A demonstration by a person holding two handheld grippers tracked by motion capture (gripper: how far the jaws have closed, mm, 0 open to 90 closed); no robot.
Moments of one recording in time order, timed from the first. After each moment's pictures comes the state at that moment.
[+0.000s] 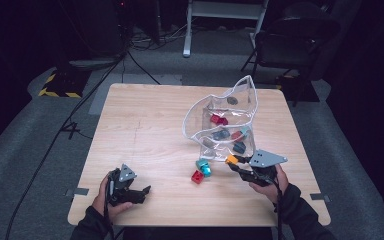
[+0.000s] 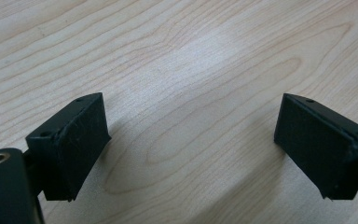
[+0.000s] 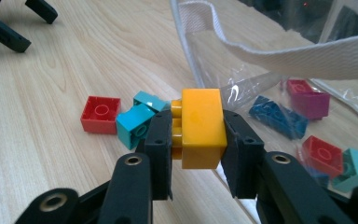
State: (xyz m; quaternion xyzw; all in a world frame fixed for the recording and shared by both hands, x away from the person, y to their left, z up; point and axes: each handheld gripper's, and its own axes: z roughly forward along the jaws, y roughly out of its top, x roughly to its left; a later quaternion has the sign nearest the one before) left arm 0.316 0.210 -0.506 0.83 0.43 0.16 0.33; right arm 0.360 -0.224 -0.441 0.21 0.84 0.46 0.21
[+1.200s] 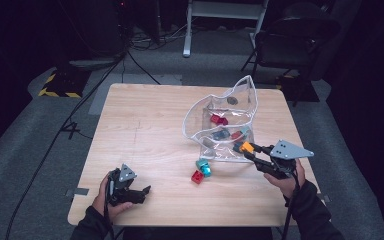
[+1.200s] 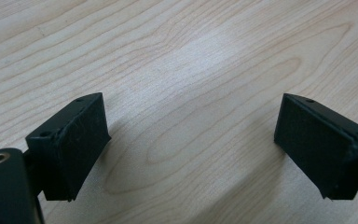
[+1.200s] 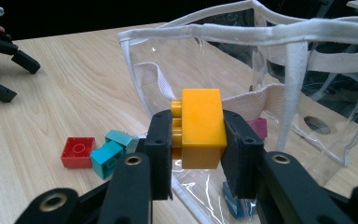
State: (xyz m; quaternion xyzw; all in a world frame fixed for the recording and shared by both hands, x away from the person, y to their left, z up) left arm 0.317 0.210 -0.506 0.83 0.43 0.16 0.33; right arm 0.359 -0.257 -0.399 0.24 0.79 0.50 0.25
